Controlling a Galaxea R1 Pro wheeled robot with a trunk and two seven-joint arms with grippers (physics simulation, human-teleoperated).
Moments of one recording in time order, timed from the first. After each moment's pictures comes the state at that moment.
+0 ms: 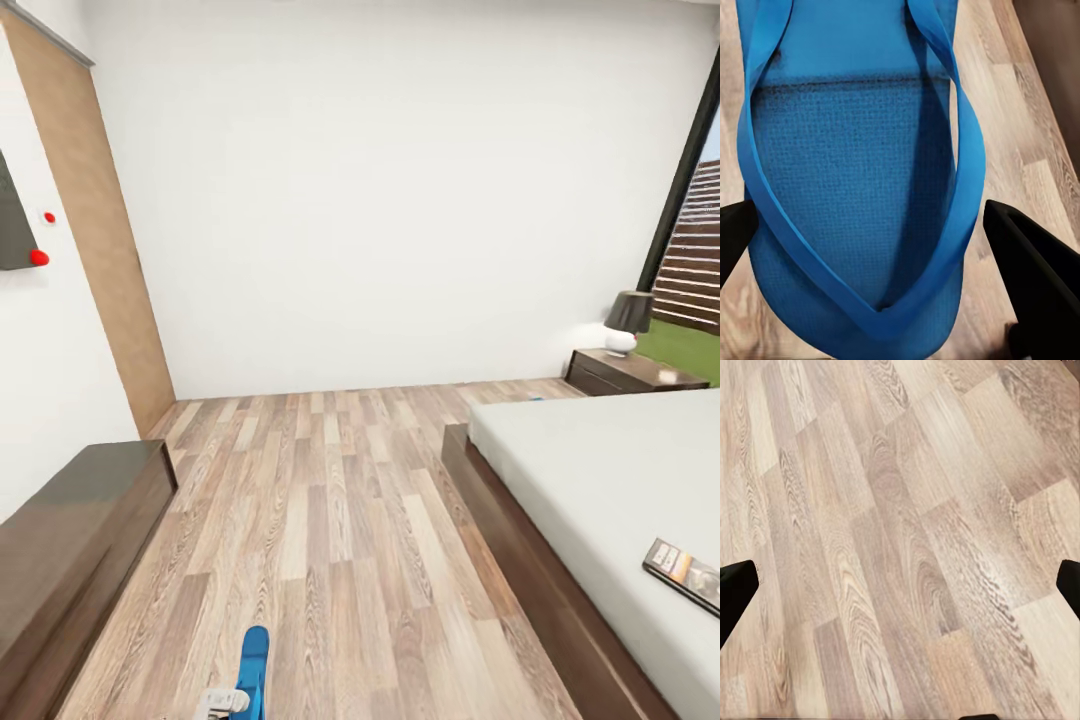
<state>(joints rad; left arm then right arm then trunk) -0.45 0.11 0.38 -0.02 -0.26 -0.17 -0.60 0.00 -0.39 -0.37 -0.41 -0.39 0.02 0.82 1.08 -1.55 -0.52</state>
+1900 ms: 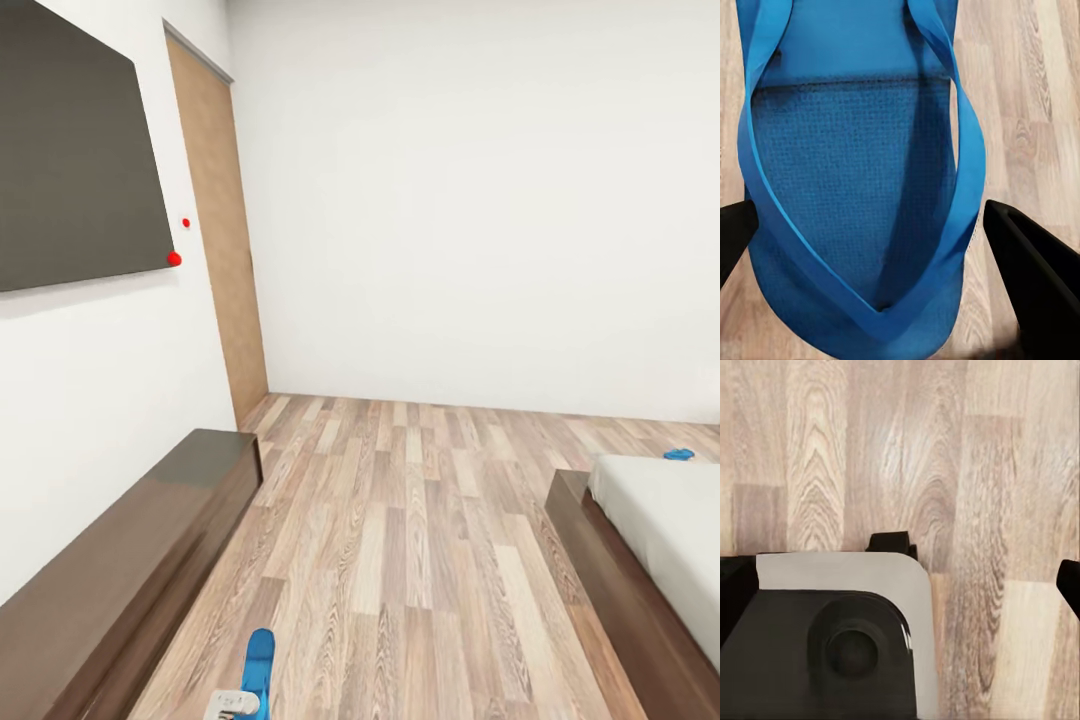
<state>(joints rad) -0.45 0.07 0.36 -0.02 -0.29 -0.18 -0.50 0.00 -0.10 -0.36 -0.28 0.22 -0.05 0.25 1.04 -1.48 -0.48</state>
